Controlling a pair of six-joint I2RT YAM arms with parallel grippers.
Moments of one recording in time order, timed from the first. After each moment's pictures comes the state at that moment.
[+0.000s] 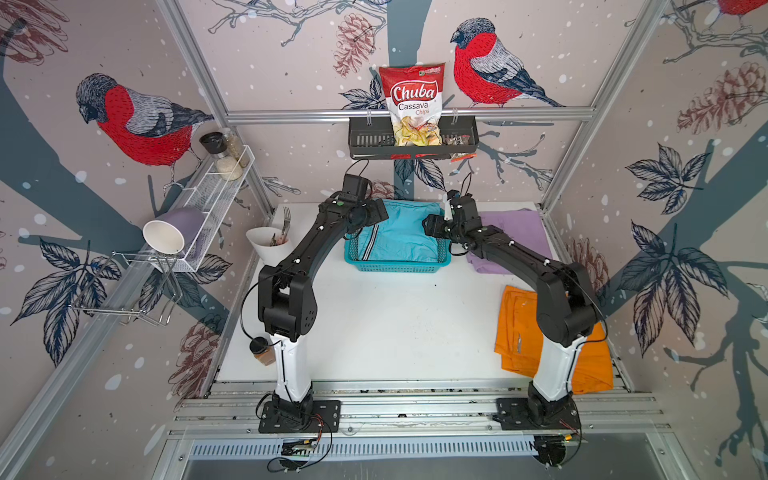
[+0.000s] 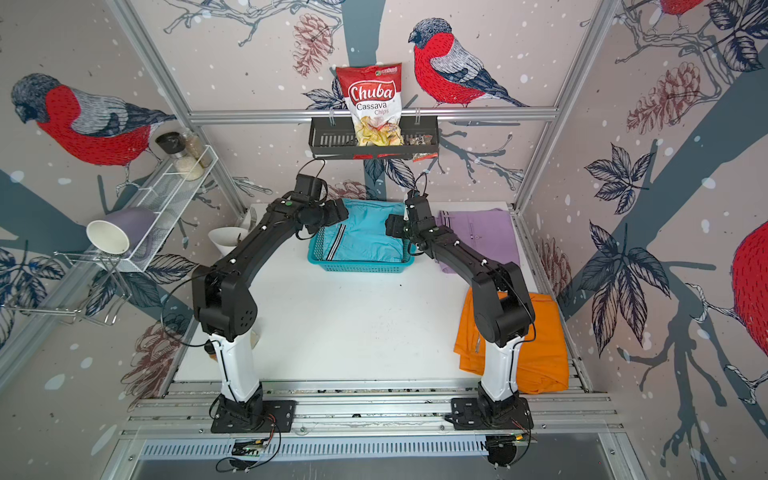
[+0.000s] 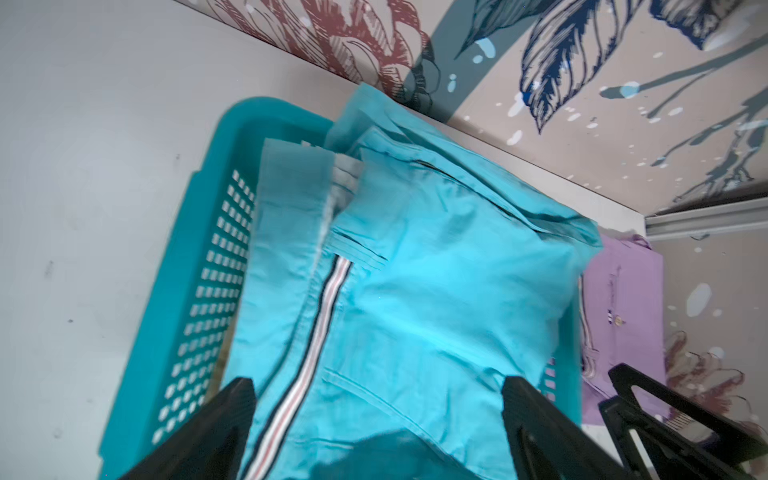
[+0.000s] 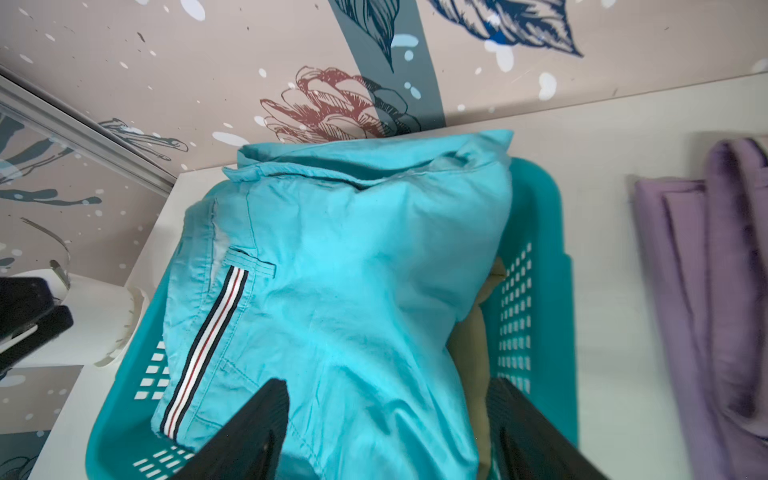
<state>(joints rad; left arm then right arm) -0.34 1.96 1.86 -0.71 0.06 -0.60 0.48 1.87 1.46 -0.17 -0.05 0.41</state>
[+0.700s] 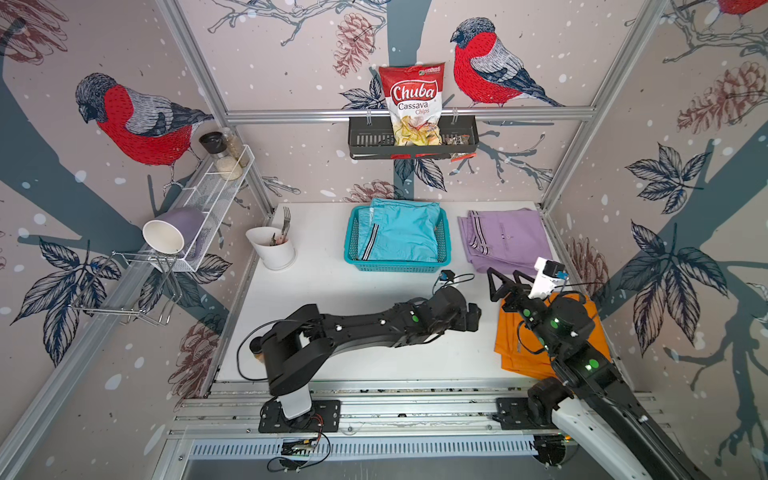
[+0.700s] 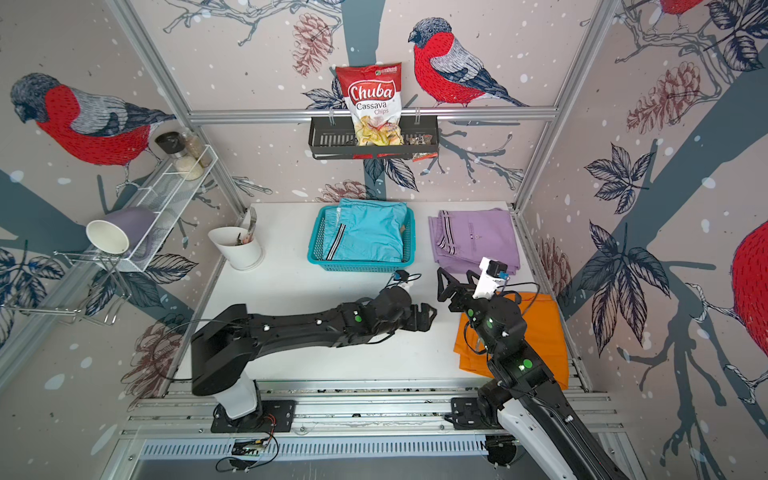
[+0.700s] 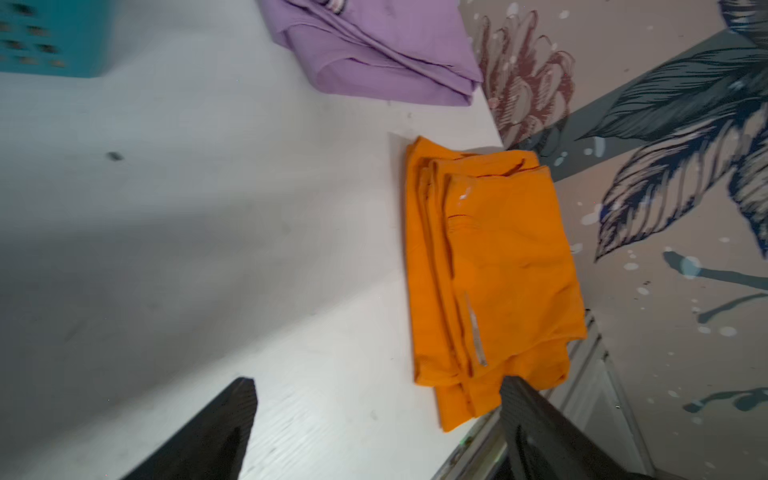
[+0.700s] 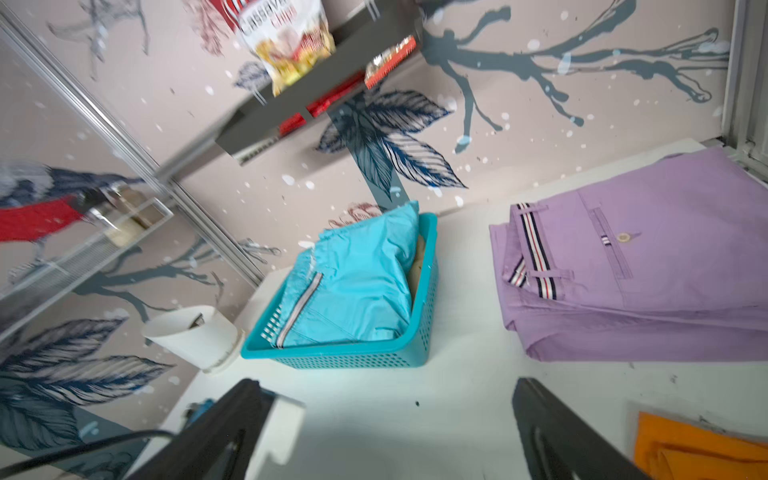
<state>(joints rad) -1.15 1.80 1.17 0.03 -0.11 -0.86 0.52 0.43 0.48 -0.11 0.14 0.47</state>
